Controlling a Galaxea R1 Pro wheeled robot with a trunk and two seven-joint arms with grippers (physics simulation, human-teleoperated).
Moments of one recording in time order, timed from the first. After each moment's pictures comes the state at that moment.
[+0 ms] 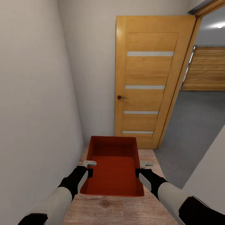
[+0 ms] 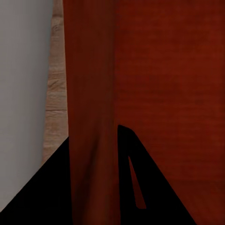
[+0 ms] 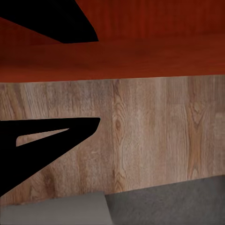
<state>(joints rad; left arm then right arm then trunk) -0.74 -0.14 0.01 -0.46 -0.05 0.50 0.18 -0.83 0.04 0.67 -0.24 -0.69 0.24 -0.35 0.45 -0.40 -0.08</state>
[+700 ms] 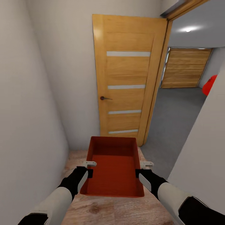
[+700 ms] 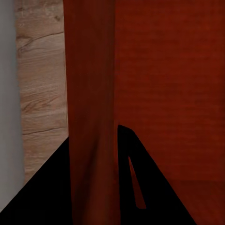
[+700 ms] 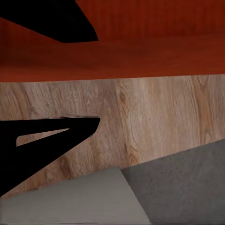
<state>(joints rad) -0.74 -0.14 0.01 -0.45 -0.04 0.50 0.18 -0.83 0.04 0.67 -0.23 -0.70 0.24 -0.35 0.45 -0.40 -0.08</state>
